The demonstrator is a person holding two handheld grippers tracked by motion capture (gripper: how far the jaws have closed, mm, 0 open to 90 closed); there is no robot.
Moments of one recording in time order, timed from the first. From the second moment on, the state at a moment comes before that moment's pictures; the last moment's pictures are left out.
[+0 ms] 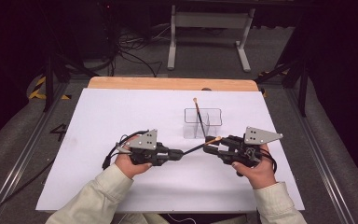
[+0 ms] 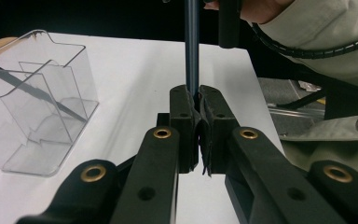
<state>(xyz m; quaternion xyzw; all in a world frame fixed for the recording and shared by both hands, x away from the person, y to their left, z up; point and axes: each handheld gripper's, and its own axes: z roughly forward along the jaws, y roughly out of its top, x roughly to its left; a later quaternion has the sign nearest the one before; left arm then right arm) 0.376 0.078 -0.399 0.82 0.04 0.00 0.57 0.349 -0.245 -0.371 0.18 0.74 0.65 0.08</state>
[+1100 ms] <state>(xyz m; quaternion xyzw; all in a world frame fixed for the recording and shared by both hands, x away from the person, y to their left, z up) 0.375 0.075 -0.401 0.83 0.03 0.00 0.56 0.345 -0.244 -0.369 0.18 0.72 0.66 0.05</state>
